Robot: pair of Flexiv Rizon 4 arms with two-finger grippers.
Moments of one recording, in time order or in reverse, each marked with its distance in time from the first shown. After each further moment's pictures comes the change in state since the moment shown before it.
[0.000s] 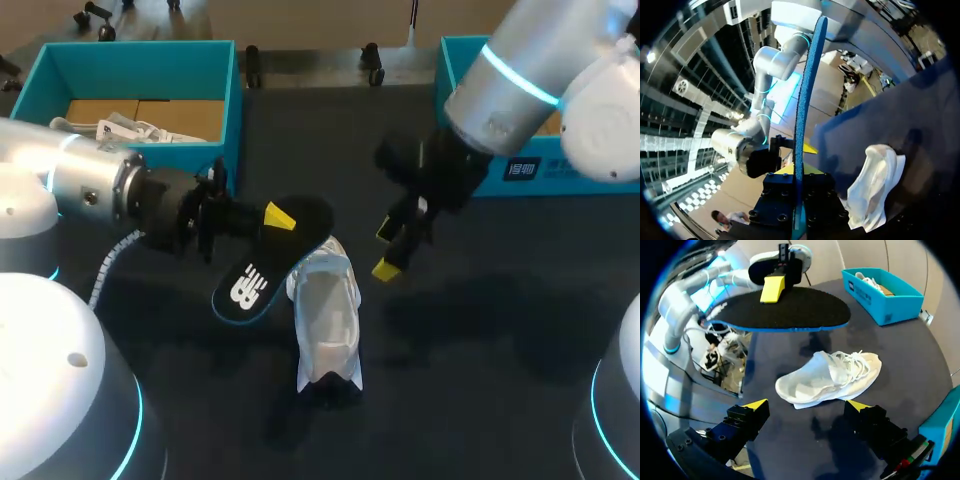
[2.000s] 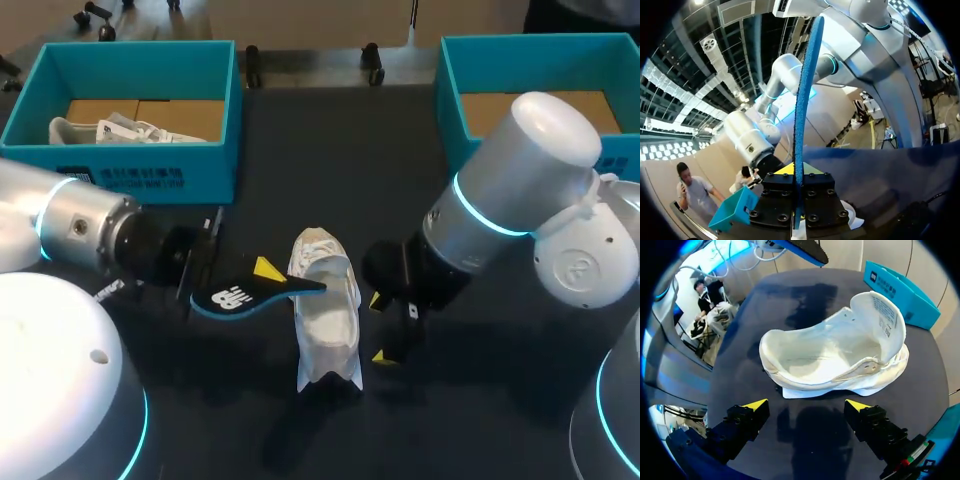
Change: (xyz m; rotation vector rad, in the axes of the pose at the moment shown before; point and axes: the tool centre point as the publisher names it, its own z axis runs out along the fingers) left arm 0.048 -0.060 0.008 0.089 0.016 -0.439; right arm 0.007 -0.060 0.105 0.070 -0.140 -0.199
